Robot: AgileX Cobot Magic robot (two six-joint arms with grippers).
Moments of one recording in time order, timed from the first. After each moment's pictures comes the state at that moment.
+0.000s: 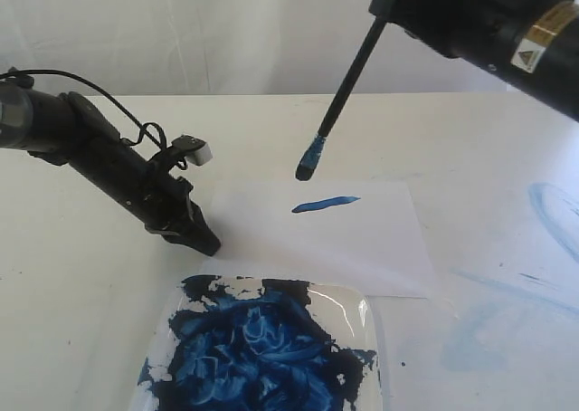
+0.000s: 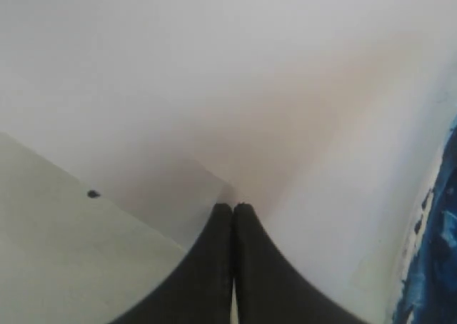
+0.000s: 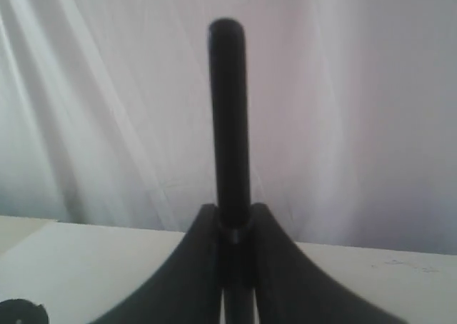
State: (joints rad) left arm -0.27 2.13 -1.38 -0.83 0.92 1.20; right arm 0.50 1.33 -0.84 -0.37 -0.50 0.62
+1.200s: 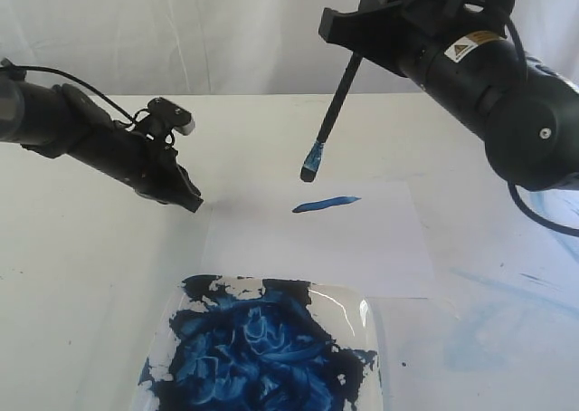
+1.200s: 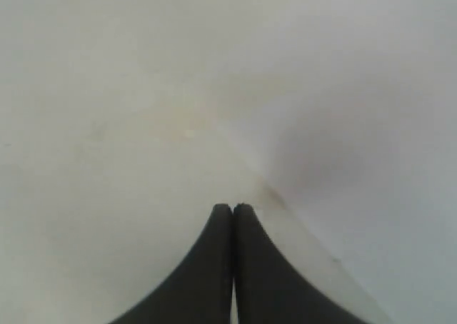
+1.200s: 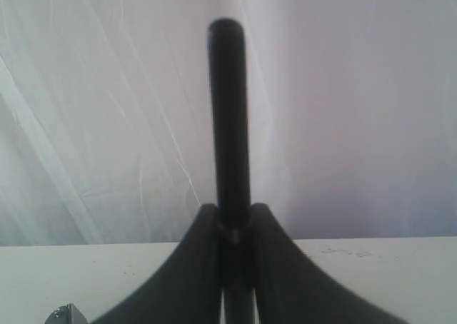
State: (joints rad) left arm -0.27 2.09 -1.38 -0.82 0.53 1.19; right arm 0.68 1.46 -0.87 0.41 -0.55 -0.12
